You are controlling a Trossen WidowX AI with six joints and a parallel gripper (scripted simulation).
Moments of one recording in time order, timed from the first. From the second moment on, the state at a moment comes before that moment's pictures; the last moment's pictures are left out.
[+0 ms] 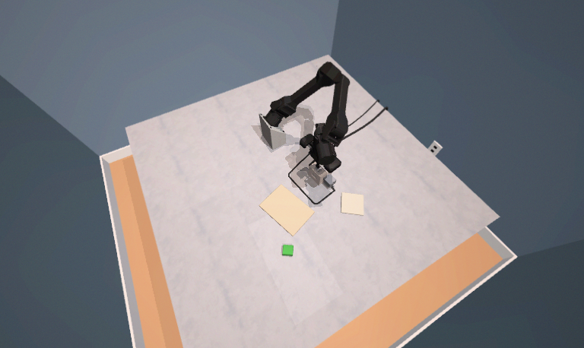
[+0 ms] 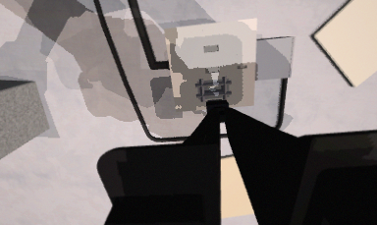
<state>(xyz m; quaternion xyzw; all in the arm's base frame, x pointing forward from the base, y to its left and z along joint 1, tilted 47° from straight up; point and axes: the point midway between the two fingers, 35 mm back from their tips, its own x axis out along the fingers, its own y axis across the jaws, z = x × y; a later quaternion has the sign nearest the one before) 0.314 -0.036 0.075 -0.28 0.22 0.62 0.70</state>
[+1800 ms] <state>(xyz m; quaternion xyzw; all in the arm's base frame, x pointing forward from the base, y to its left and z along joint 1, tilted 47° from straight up) 0.316 -0.030 0.073 -0.27 0.20 0.63 0.70</state>
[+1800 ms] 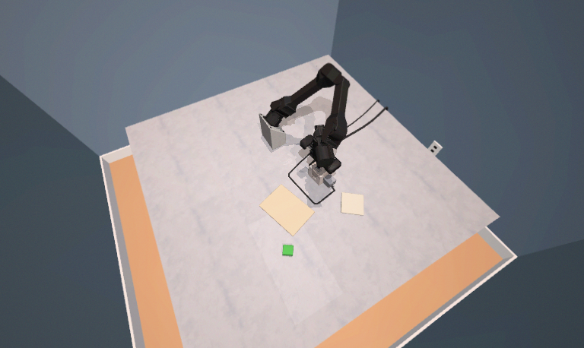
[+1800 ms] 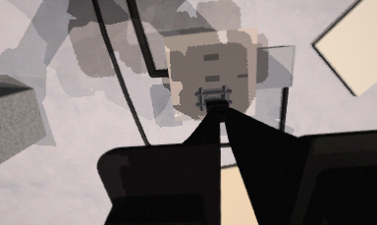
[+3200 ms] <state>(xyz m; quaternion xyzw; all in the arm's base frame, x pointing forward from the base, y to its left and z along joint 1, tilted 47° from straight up) 0.316 -0.026 0.070 -0.27 0.20 0.63 0.70</state>
